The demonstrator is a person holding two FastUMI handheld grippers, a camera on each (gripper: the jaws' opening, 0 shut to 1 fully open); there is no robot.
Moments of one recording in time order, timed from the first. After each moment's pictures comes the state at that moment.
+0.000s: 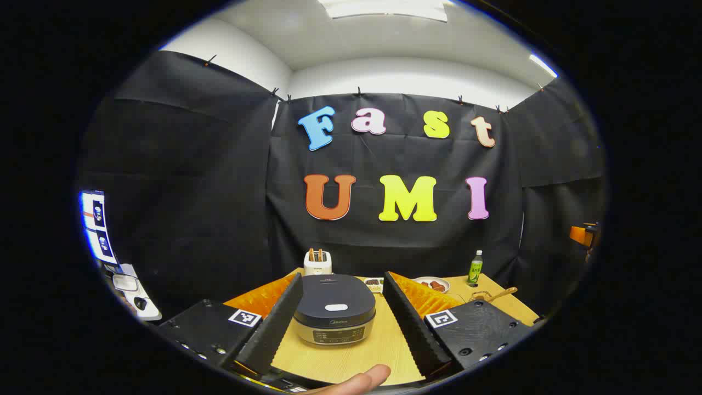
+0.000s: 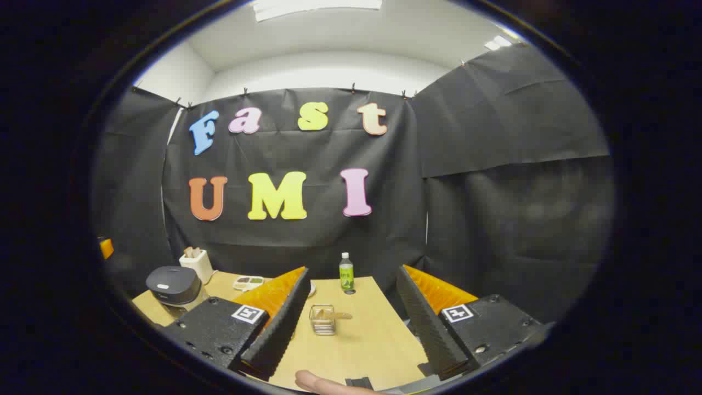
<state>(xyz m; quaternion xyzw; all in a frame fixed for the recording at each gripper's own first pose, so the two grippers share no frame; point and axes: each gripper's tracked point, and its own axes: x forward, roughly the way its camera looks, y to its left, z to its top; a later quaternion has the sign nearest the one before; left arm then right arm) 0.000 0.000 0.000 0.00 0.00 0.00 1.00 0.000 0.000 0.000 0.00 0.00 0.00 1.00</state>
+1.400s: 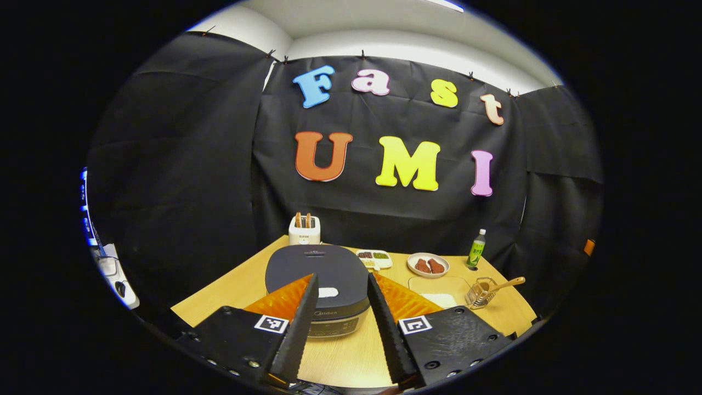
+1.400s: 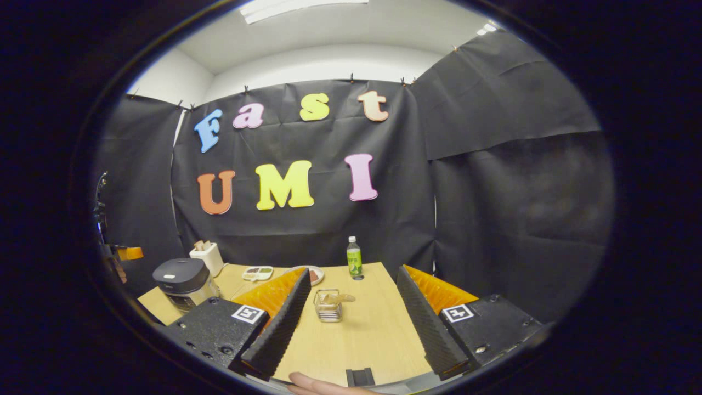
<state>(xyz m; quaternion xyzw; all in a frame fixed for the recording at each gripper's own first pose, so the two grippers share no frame) 0.085 0.005 -0.070 -0.02 0.13 -0.02 0.99 0.003 -0.017 -0.056 0.03 0.03 0.03 1.00</state>
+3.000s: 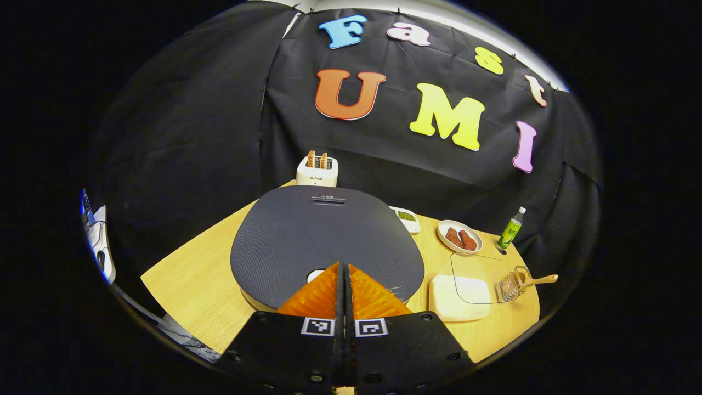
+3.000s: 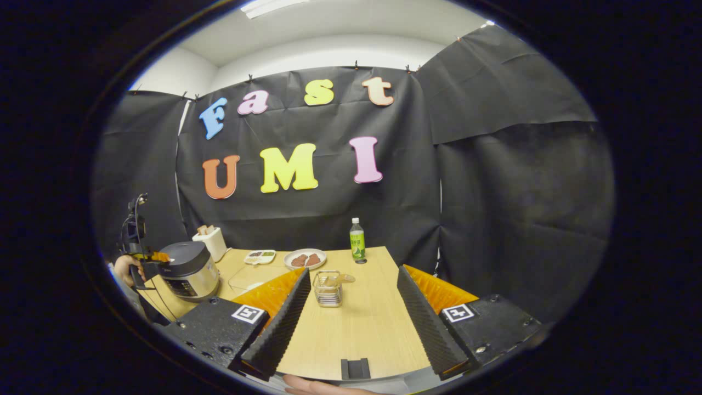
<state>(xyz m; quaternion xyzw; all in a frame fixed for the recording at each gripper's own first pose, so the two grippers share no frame) 0.174 0.026 -0.178 -0.07 0.22 0.03 0.97 -0.005 -0.023 -0.095 0.02 0.06 0.04 1.00</state>
